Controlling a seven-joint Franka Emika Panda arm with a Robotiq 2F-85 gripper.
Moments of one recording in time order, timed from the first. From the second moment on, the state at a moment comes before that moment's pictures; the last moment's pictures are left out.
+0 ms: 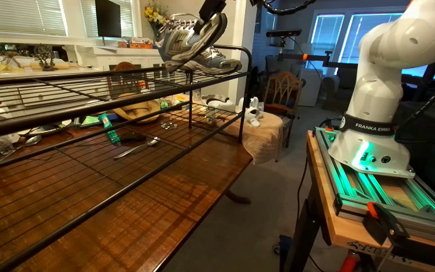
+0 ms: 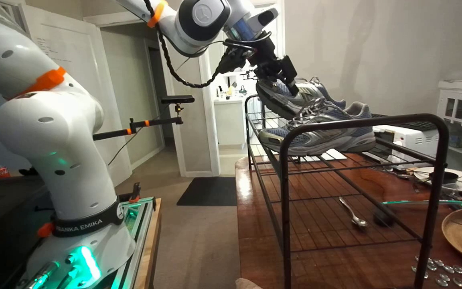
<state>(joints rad) 0.08 -0.50 0.05 -2.64 -0.09 2.77 0.00</state>
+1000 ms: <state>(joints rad) 0.09 -0.41 0.05 -2.65 -0.09 2.67 -0.06</state>
